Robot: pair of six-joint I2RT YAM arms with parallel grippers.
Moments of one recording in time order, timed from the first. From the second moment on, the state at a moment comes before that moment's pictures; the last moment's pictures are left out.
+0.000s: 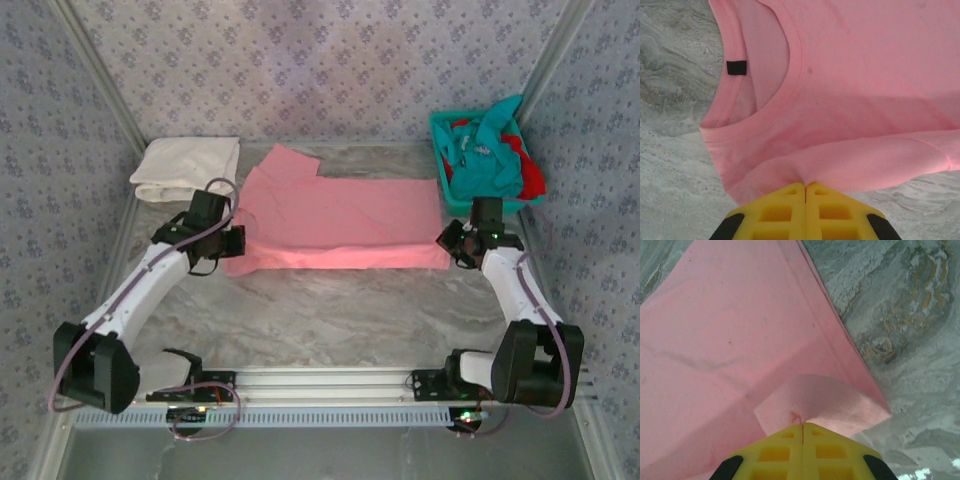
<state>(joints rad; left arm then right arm) -0.33 1.26 0.99 -0.72 0.05 -0.34 -0.09 1.25 0.84 -0.54 -0.16 0.58</state>
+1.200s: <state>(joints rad) -0.26 1.68 1.30 -0.65 0.07 -0.21 -0.04 1.43 1.03 -0.45 -0.15 0.53</state>
